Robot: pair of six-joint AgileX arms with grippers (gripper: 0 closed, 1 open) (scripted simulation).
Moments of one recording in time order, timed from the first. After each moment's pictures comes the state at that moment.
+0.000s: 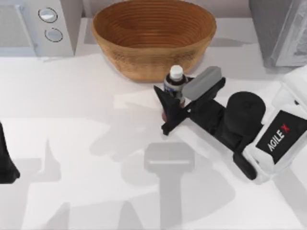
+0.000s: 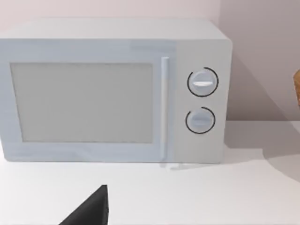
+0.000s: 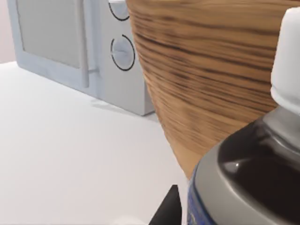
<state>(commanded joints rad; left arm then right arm) 0.00 0.00 0.00 0.00 0.00 0.00 0.53 2.35 0.89 1.46 -0.22 0.01</state>
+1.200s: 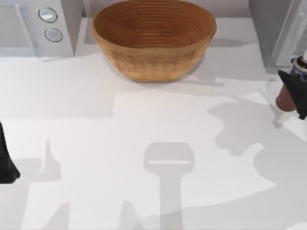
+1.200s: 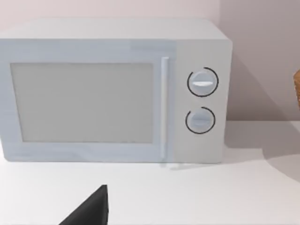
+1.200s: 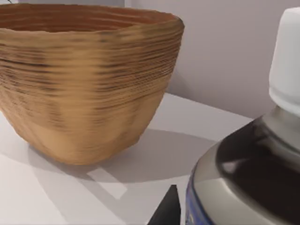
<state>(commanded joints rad) 0.00 0.00 0.00 0.00 0.00 0.00 -0.19 2.17 0.72 1.48 -0.93 0.03</state>
